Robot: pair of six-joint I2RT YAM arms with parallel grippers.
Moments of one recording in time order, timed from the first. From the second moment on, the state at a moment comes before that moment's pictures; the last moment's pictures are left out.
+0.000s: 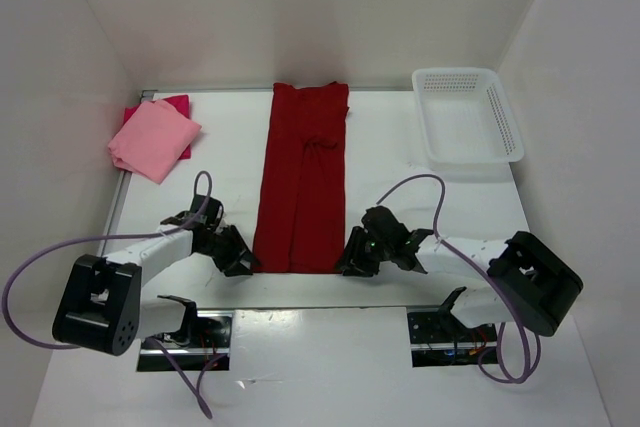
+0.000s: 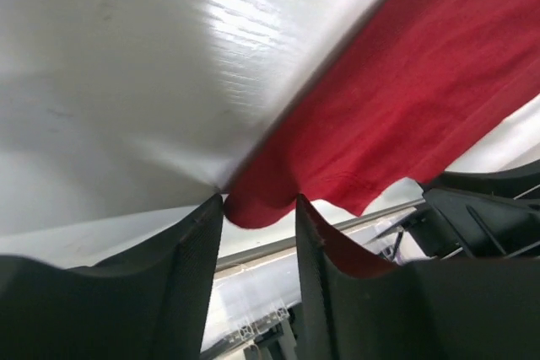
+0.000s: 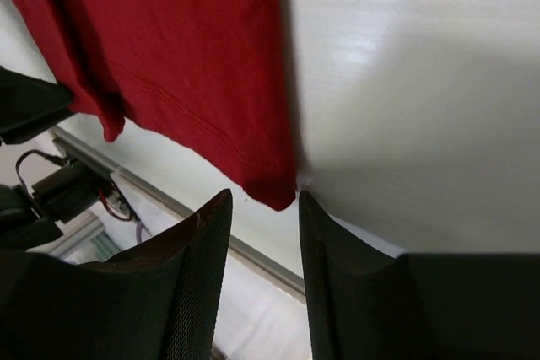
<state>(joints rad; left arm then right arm) -0.18 1.24 0.46 -0.50 0.45 -0.88 0.77 1.32 0.42 -0.02 -0.27 1.13</state>
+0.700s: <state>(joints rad) -0.24 1.05 0.48 -0.67 0.48 -0.82 0.93 1.11 0.45 -0.18 -0.20 1.18</state>
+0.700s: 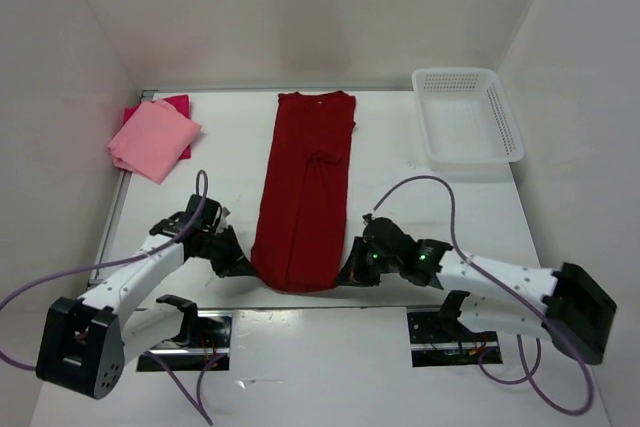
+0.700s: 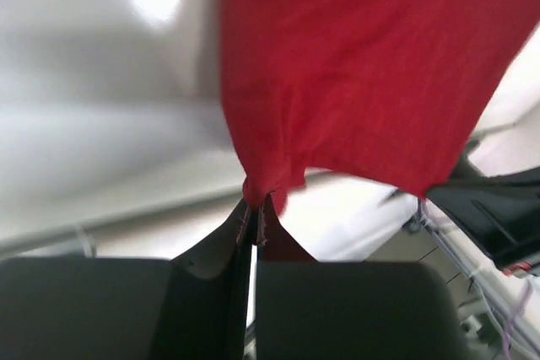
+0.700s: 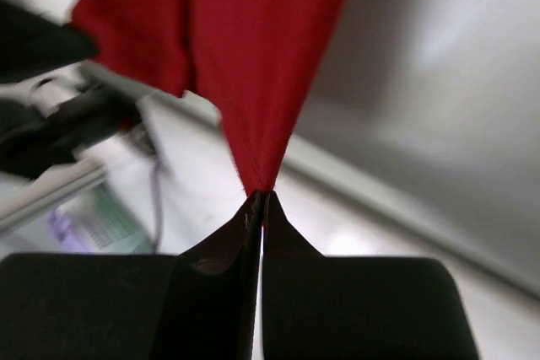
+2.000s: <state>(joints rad) -0.17 1.94 1.44 -0.46 0.25 -0.74 0.27 1.96 1.38 -0.33 -0.25 0.62</state>
